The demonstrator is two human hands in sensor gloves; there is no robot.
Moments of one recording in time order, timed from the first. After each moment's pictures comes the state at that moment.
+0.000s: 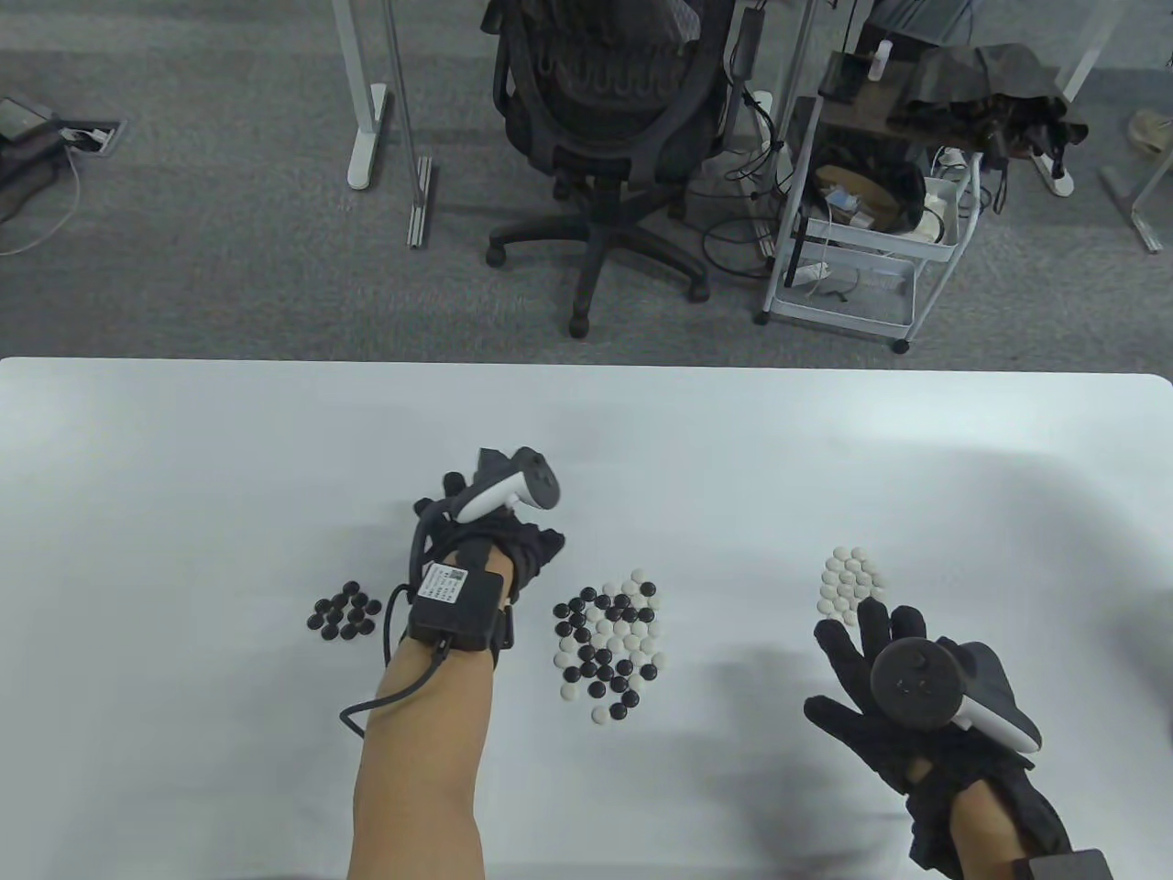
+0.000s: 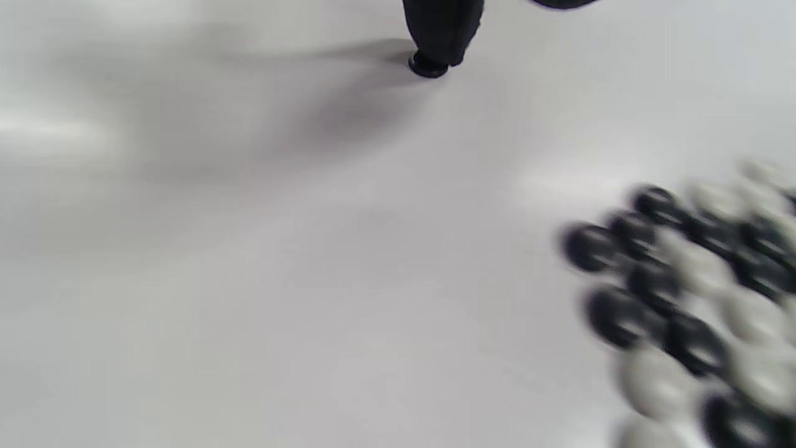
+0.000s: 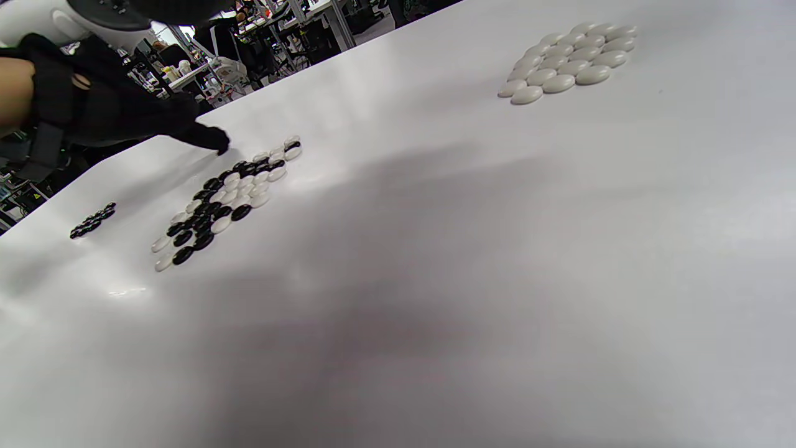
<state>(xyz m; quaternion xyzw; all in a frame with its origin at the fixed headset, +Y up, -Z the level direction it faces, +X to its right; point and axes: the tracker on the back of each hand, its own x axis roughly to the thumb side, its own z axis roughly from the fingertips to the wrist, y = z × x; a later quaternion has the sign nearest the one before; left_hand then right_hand) -0.141 -0.742 -0.442 -0.38 0.05 0.08 0.92 0.275 -0.711 -0.256 0.16 0.22 0.95 0.17</state>
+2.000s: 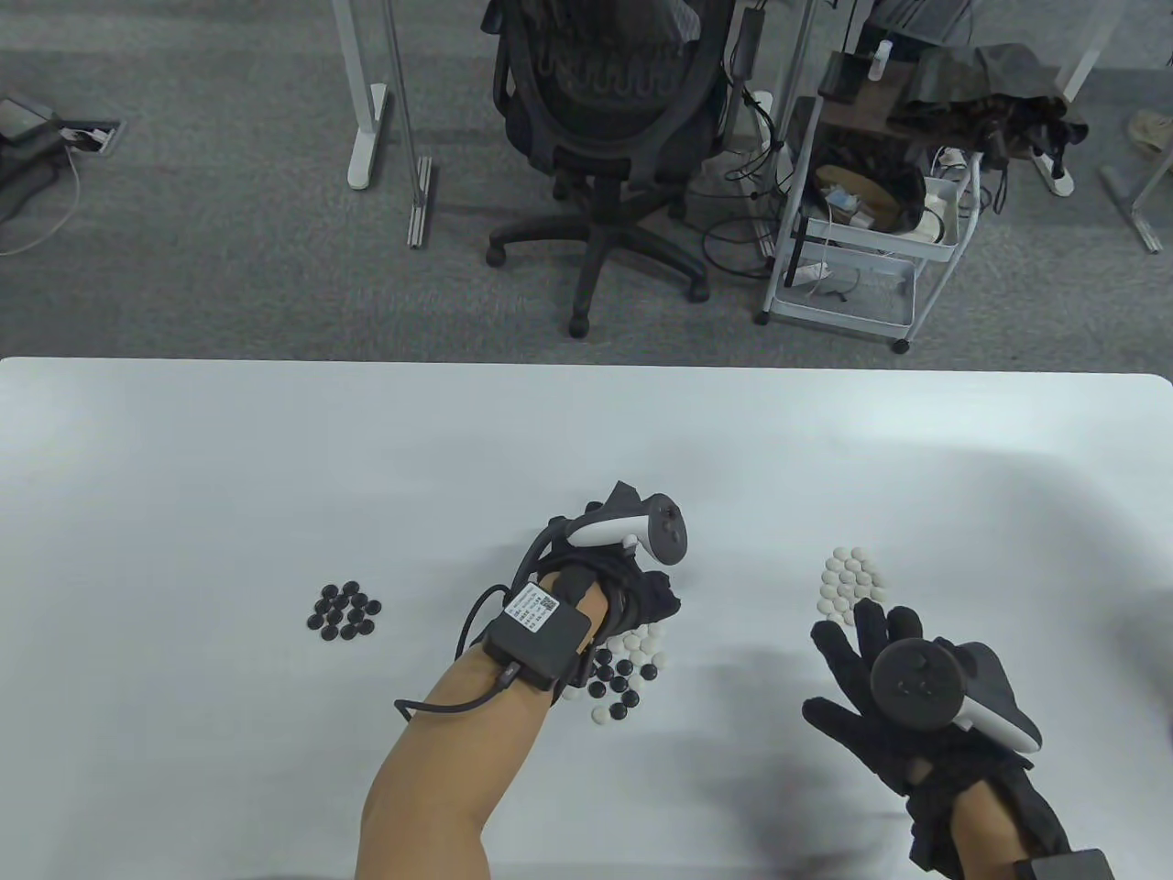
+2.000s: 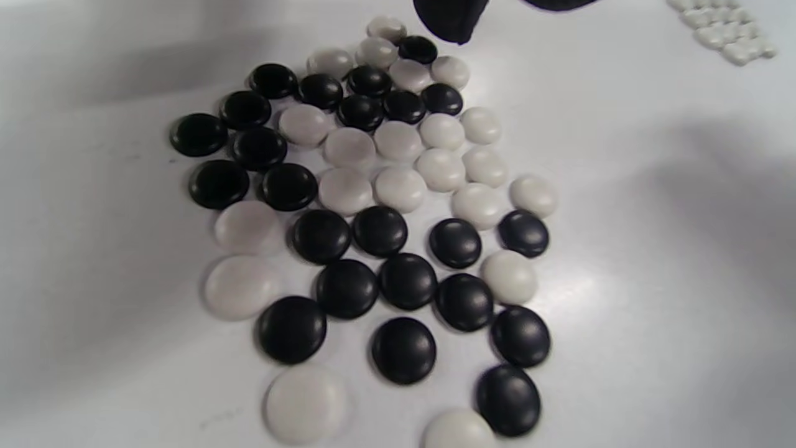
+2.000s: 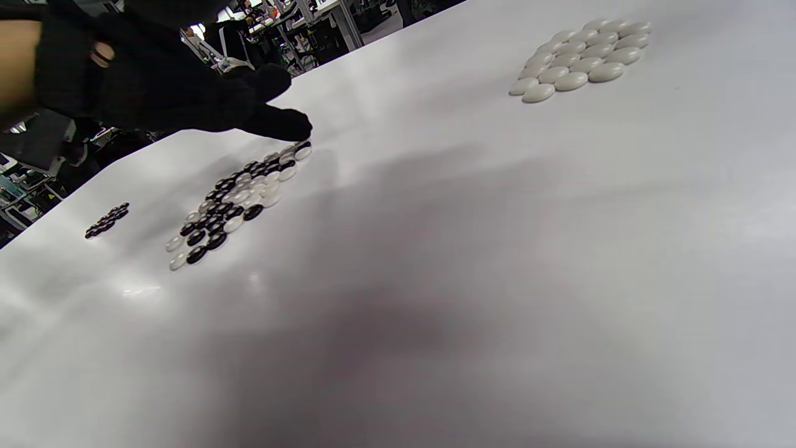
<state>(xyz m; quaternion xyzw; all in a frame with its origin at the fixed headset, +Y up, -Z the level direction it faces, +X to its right) 0.008 -0.744 -0.408 -0.42 -0.20 0.00 0.89 0.274 -0.710 -0.254 0.17 0.22 0.95 0.17</state>
